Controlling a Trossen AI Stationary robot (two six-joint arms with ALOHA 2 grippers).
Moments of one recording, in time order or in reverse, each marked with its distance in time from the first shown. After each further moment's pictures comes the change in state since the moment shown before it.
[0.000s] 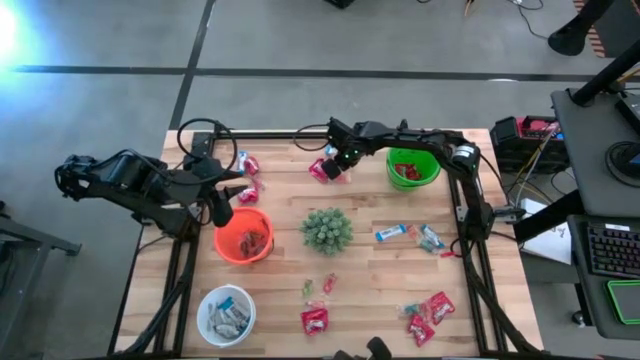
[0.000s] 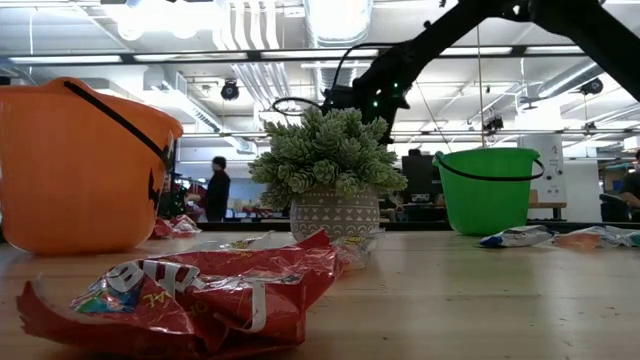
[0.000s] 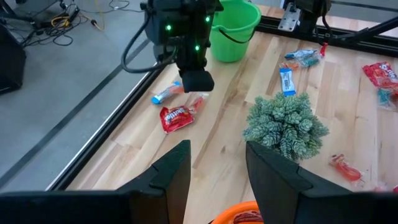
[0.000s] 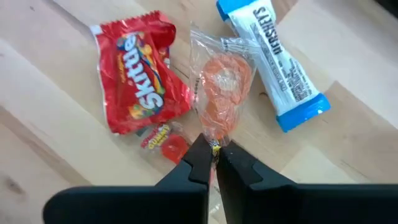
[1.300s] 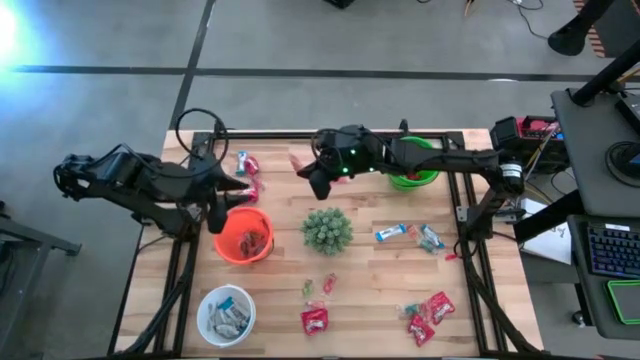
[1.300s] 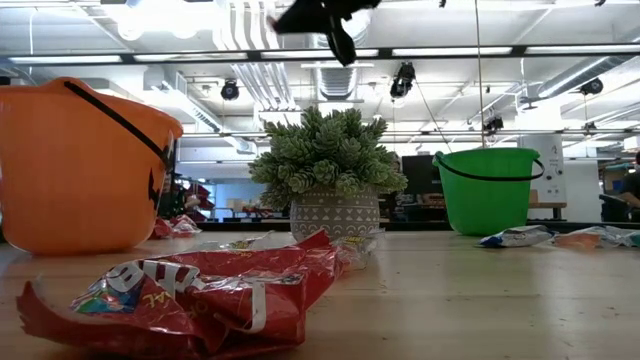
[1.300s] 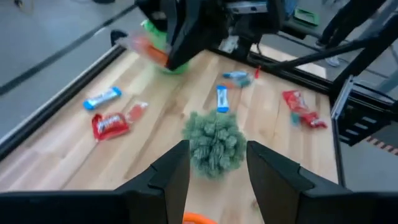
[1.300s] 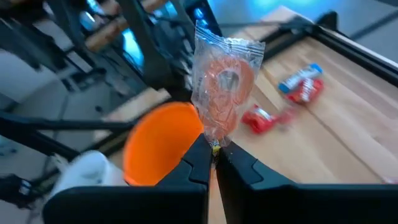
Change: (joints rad) left arm 0.000 0.005 0.043 0.117 0.199 -0.088; right arm 0.336 -0.369 0.001 0.441 -0.117 0.088
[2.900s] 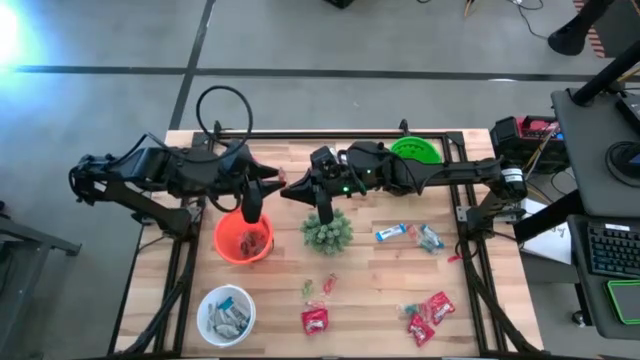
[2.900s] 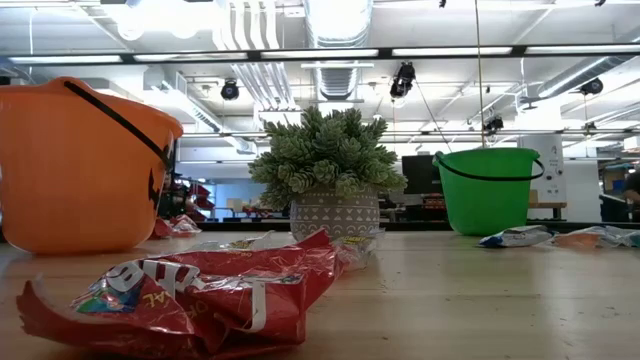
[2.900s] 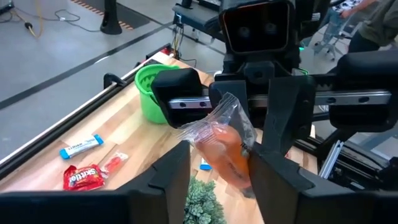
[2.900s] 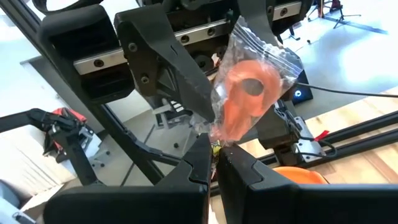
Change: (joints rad) left arm 0.091 0.264 0.237 0.178 -0.009 0.008; right arm 0.154 -0.005 0.002 0.374 -0.075 0.020
